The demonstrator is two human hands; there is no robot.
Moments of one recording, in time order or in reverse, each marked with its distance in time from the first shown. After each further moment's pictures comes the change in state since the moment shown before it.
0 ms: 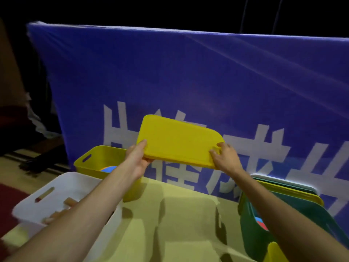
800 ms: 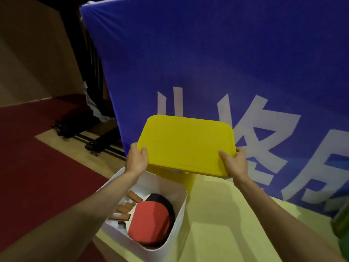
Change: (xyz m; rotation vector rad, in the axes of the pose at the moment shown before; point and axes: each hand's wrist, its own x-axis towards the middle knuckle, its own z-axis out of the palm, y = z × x) left_hand 0.157 0.070 -0.220 1.063 0.356 0.416; right_hand 0.040 -0.138 0.215 0.725 -0.144 0.272
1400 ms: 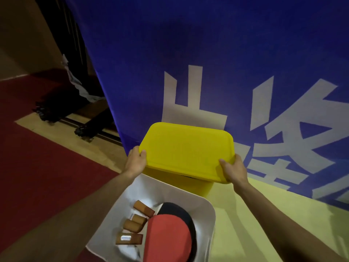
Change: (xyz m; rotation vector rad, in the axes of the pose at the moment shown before) left_hand 0.152 -0.106 0.020 0.199 -0.263 -0.117; right_hand 0.063 0.036 0.129 -0.167 -0.053 0.201
